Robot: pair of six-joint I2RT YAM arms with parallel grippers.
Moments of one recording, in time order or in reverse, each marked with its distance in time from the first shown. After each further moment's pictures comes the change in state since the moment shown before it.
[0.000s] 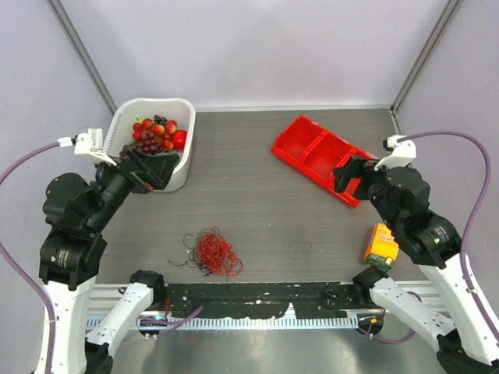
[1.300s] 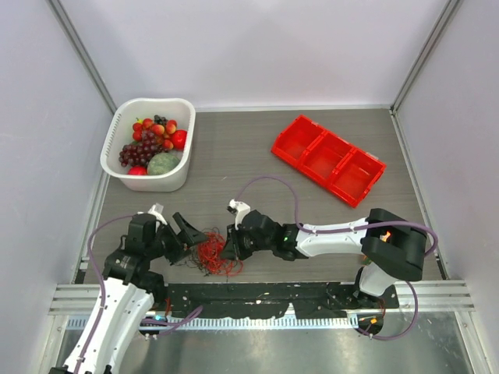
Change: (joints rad) left arm 0.000 -0.277 -0.921 -0.194 0.163 -0.380; right arm 0.684 0.888 -0.352 0.955 -0.486 0.408
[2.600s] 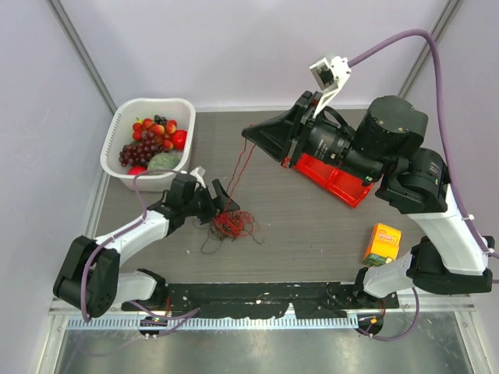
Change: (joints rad) left arm -0.230 0.865 0.174 0.772 -0.008 0.080; right arm -0.047 -0.210 1.407 -0.926 0.200 -0.408
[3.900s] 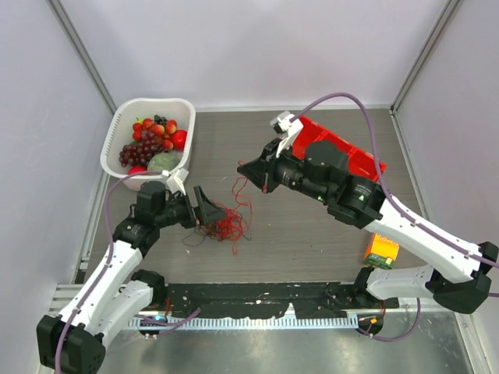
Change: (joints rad) left arm 0.155 -0.502 -0.001 -0.297 0.262 0.159; right arm -0.126 -0.189 -0.827 0.388 -0.025 0.010
